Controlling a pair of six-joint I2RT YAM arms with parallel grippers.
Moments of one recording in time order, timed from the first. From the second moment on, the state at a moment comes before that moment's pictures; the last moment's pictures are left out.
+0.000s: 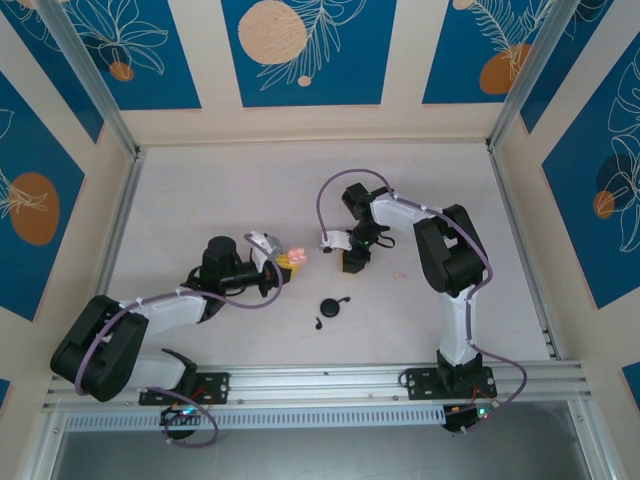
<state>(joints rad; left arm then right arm) -0.47 1.32 0.39 0.56 0.65 0.01 0.47 2.05 1.42 -0.94 -0.40 -1.12</state>
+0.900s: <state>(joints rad) -0.53 1.65 0.39 0.98 0.62 0.02 0.34 1.67 1.02 -0.51 -0.72 -0.82</state>
